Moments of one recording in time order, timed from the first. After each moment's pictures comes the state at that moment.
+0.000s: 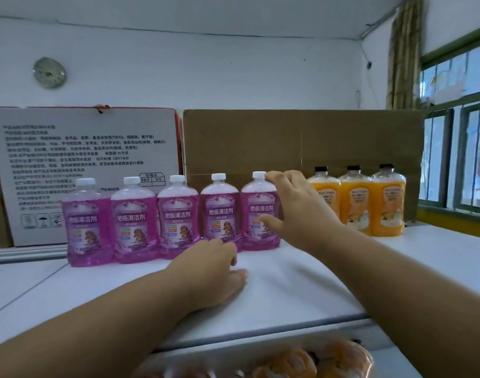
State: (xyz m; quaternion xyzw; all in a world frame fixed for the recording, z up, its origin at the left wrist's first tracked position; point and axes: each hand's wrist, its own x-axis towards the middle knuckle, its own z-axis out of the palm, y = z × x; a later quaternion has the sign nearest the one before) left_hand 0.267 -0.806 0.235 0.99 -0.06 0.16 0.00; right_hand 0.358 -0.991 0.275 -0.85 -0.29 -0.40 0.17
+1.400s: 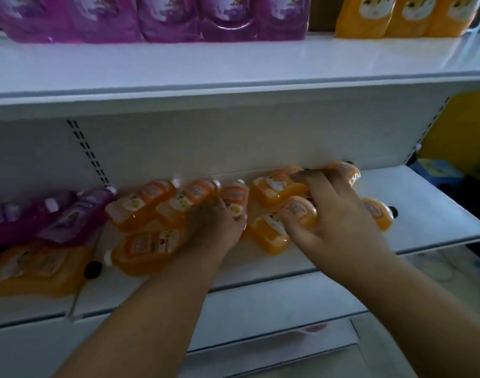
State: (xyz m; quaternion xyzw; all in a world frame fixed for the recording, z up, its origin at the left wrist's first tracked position) left_hand 0.245 -0.815 -0.058 0.97 0.21 0.02 0.13; right_hand 0.189 -1.019 0.043 -0.91 -0.25 -0.18 0.27
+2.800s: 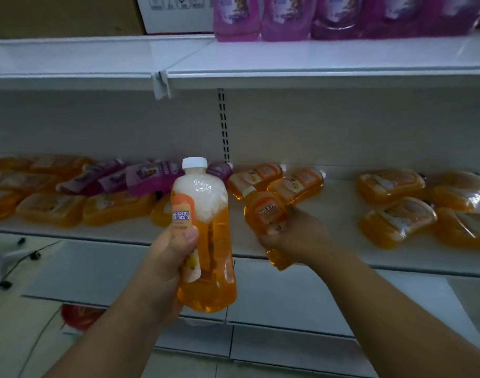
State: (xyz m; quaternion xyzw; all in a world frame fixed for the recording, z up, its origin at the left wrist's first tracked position) left_hand -0.039 -0.662 0.003 0.55 0.17 0.12 0.81; right_hand 0.165 -0.811 -0.057 -0.92 -0.26 0.10 0.27
